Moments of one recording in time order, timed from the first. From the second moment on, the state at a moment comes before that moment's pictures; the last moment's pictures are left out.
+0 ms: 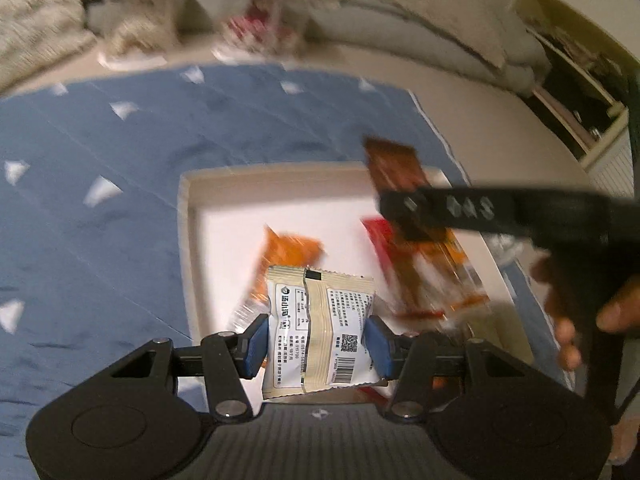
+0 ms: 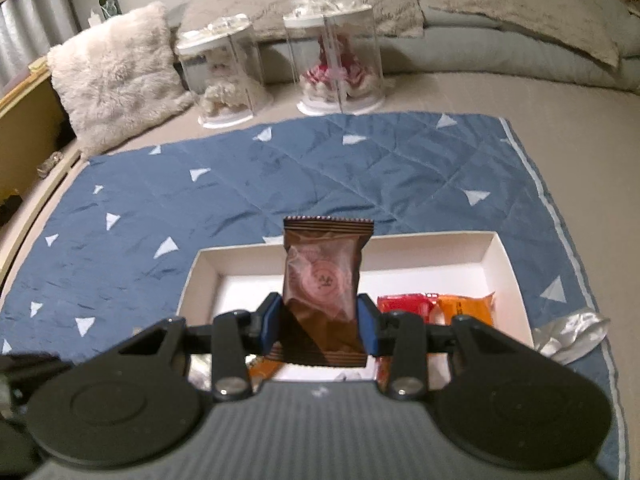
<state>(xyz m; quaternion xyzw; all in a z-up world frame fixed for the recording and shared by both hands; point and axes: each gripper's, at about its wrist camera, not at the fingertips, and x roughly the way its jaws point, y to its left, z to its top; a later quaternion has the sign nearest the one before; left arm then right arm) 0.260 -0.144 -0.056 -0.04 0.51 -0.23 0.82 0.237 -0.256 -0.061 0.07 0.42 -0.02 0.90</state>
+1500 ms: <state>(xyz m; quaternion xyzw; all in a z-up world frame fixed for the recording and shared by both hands) 0.276 -0.174 -0.114 -0.02 0.58 -0.26 0.77 0.271 -0.257 -0.091 0.05 0.46 -0.02 0.89</state>
